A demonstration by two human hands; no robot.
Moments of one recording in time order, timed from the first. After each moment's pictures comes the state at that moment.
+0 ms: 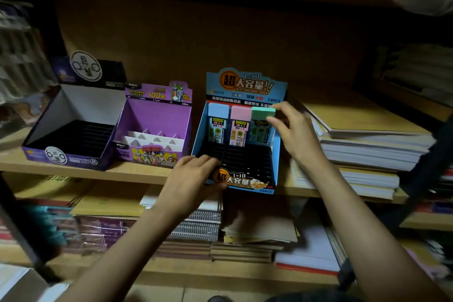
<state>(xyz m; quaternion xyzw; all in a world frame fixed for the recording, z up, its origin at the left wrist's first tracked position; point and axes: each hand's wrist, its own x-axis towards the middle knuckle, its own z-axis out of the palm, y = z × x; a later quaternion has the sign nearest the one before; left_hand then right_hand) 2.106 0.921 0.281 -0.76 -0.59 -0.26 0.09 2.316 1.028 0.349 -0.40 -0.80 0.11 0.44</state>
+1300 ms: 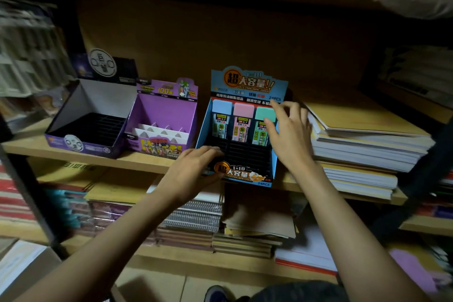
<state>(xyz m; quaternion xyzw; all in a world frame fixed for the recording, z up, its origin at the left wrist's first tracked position) 2.103 0.913 0.287 -0.77 -0.57 -0.29 0.06 2.303 1.012 0.344 -0.52 -0.77 -0.07 0.35</state>
